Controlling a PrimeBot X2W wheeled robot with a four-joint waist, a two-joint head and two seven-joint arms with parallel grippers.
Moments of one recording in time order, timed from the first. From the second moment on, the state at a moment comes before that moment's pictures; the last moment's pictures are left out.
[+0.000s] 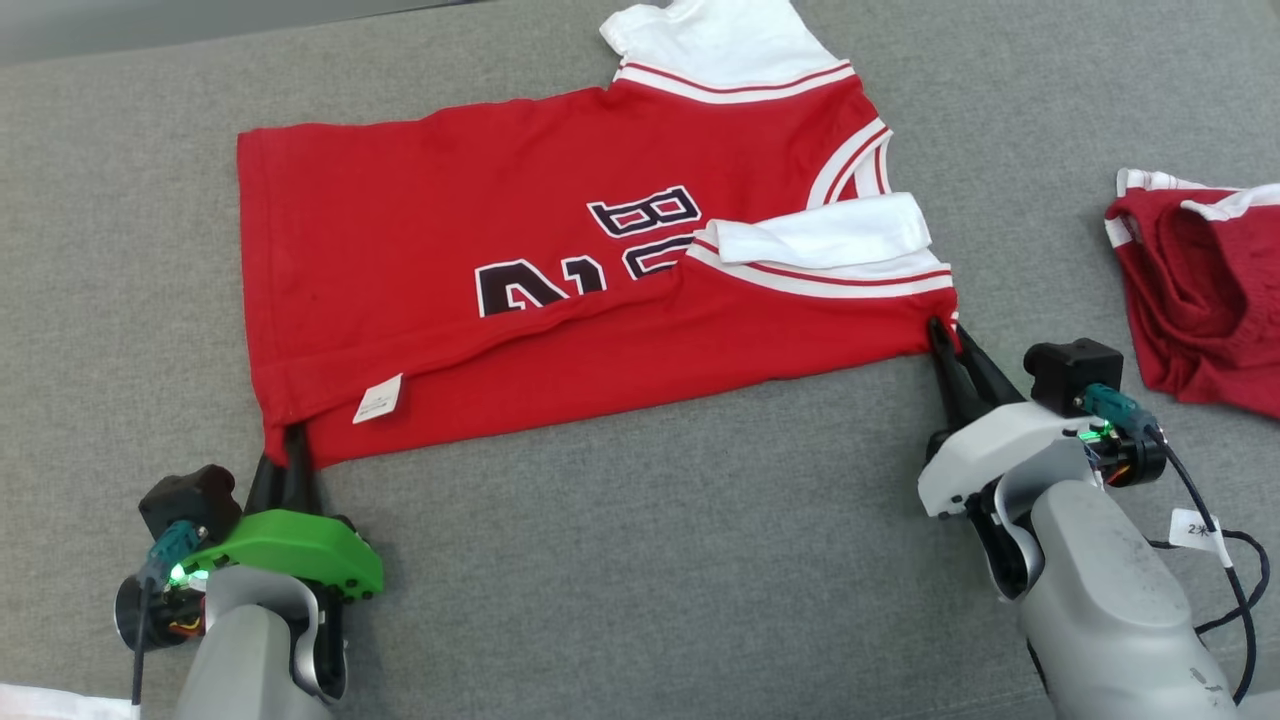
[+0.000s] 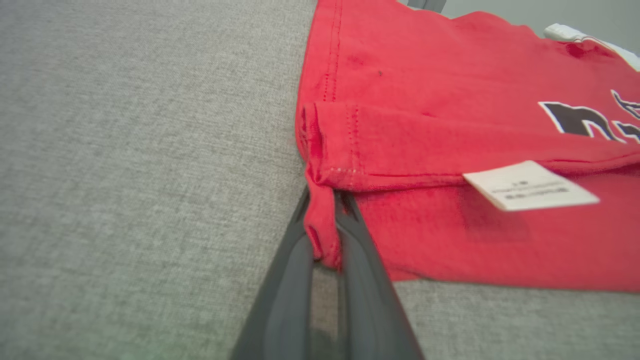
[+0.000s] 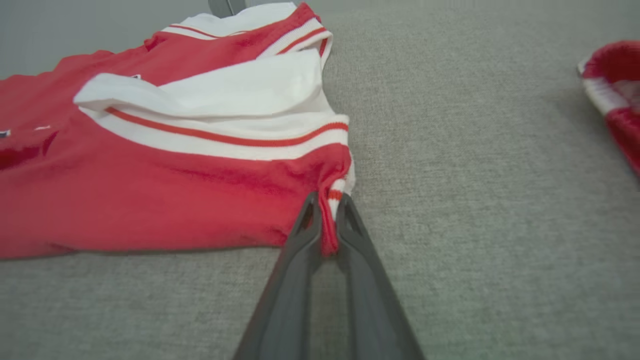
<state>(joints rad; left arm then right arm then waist) -0.35 0.06 0.02 0.71 -0.31 -0.09 -0.28 -0.52 -0.05 0.05 0.72 0.21 0.13 -0.26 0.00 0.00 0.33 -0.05</state>
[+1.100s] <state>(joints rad) 0.02 0.05 -0.03 0.63 -0.38 -0.06 -0.26 -0.12 -0.07 0.03 0.63 0.32 0.13 -0.26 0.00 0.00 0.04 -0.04</state>
